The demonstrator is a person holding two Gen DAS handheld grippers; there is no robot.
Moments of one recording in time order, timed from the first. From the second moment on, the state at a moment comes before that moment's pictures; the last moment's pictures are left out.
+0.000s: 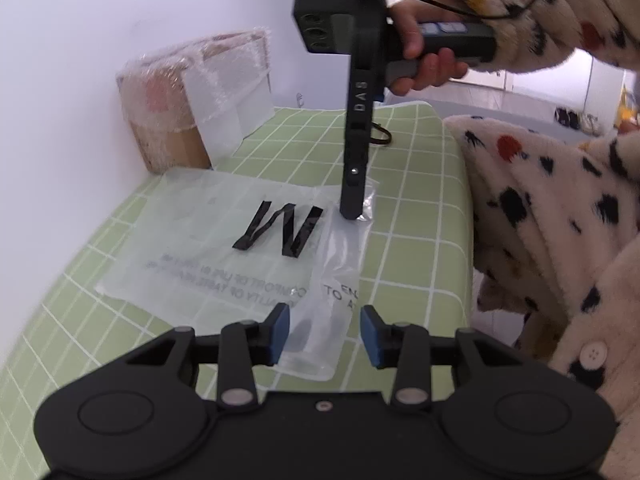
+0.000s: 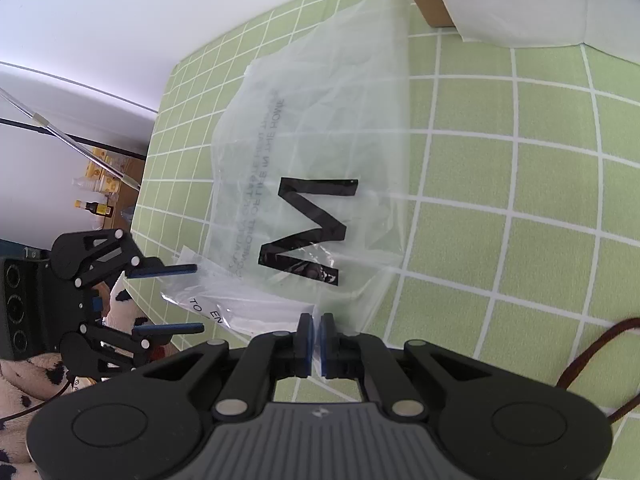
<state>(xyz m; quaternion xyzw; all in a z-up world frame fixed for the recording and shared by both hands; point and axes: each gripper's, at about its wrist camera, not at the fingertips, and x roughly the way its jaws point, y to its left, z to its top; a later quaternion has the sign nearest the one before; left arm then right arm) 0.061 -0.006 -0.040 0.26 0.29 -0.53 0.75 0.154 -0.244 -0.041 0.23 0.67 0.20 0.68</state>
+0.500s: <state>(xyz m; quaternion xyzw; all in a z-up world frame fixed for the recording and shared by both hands) 0.169 0.028 -0.074 -0.13 0.63 -0.42 0.64 0.154 -0.253 -0.047 0.26 0.67 0.19 0.67</state>
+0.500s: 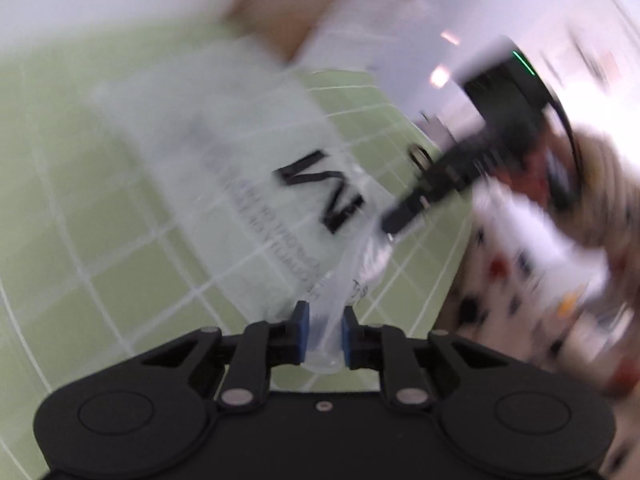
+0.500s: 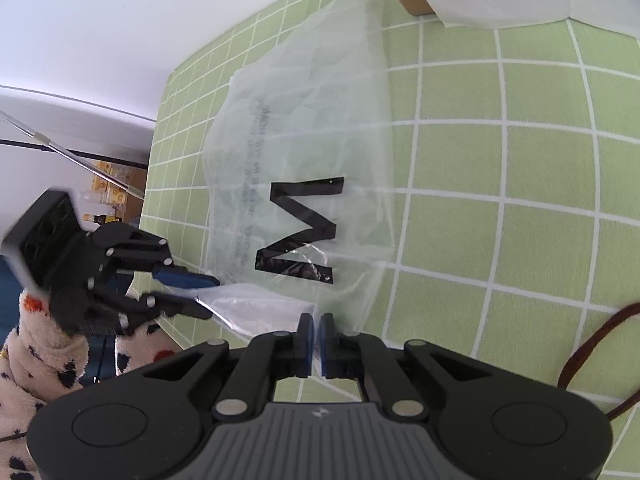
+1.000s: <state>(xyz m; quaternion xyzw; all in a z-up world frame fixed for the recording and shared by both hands) 0.195 0.028 -0.101 -0.23 0.75 -0.34 0.51 0.160 -0.235 -0.037 0.20 0.69 0.18 0.68</state>
